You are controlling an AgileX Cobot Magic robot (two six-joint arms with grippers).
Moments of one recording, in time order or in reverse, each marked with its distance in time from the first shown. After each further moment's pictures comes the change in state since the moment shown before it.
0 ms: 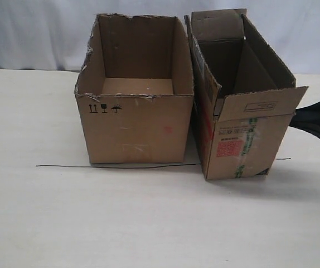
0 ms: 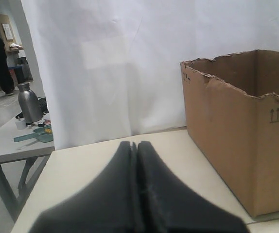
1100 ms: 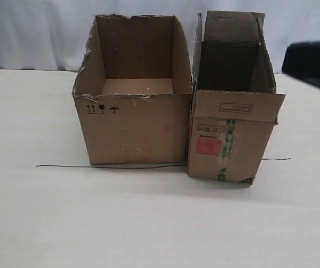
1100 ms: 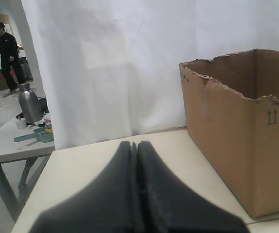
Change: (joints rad) left arm 0.000 0.000 0.000 0.000 0.000 0.000; right arm 0.356 -1.074 0.194 -0.009 0.101 0.059
